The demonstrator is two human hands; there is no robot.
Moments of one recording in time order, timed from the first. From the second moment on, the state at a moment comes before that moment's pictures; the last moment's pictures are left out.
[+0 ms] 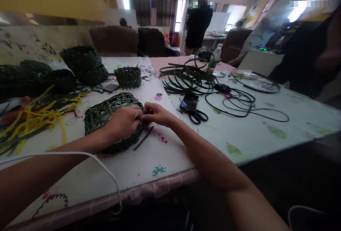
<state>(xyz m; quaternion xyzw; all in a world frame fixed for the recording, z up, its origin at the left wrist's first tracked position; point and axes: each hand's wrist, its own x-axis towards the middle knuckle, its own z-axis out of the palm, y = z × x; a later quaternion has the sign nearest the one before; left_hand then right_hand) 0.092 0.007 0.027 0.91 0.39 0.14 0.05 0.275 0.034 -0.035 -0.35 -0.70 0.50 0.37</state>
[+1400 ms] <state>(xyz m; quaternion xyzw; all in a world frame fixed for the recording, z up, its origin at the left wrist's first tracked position) 0.094 0.012 0.011 0.80 0.52 0.25 0.15 0.278 0.036 -0.041 -0.33 -0.66 0.55 0.39</state>
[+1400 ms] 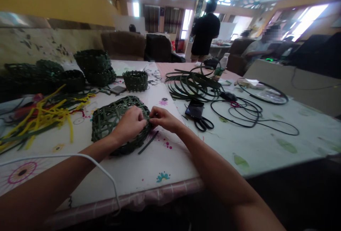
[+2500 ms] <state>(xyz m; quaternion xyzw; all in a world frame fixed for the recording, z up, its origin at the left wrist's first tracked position) 0.098 0.029 0.021 0.84 0.52 0.09 0.11 0.277 0.035 -0.038 -0.34 -0.66 0.55 0.38</state>
